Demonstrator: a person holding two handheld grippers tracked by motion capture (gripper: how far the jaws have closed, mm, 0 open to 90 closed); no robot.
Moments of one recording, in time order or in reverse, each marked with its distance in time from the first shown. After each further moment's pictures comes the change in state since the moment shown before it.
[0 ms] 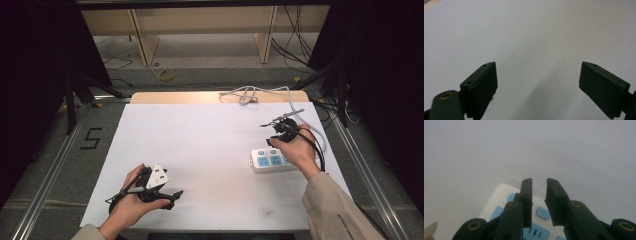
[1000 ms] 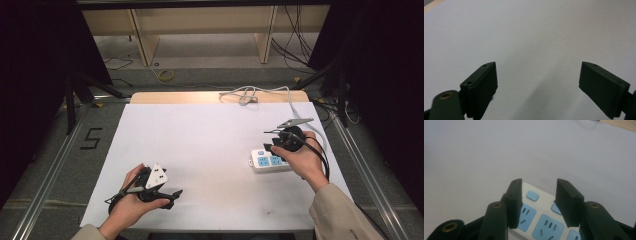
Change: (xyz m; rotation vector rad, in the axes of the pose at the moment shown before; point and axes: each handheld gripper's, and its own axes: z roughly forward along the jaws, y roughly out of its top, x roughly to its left) left arm 0.001 -0.001 -0.001 -0.001 0.013 -0.007; right arm 0.013 -0.023 -0.023 -0.134 0.068 -0.044
